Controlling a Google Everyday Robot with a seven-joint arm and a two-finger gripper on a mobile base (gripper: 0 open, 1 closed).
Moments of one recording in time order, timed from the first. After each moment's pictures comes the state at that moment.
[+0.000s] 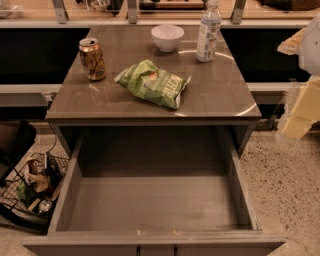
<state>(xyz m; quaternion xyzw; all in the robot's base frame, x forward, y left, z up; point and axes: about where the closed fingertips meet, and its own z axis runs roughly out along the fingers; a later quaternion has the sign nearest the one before) 0.438 -0.211 0.994 -0.60 0.78 -0.06 0.19</state>
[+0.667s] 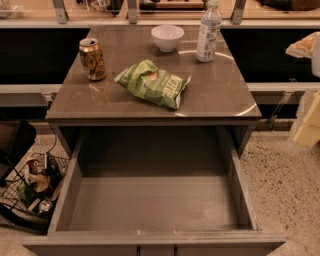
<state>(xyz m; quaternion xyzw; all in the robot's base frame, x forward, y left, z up) 0.428 -0.221 0.993 -0.61 0.77 -0.06 0.19</state>
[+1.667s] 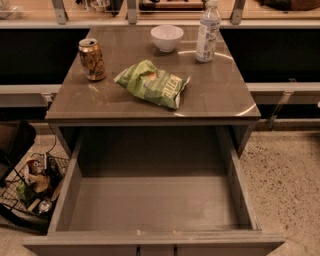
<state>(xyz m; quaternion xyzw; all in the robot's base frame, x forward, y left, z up) 0.358 -0.282 0.931 -0.63 0.75 -0.07 0.20</state>
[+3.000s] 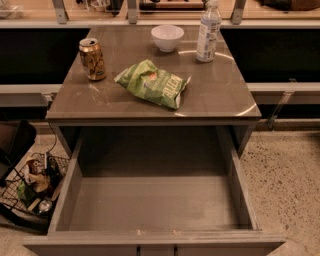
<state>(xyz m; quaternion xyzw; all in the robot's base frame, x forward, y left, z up) 0.208 -0.271 0.761 -0.63 0.77 -0.02 0.10</state>
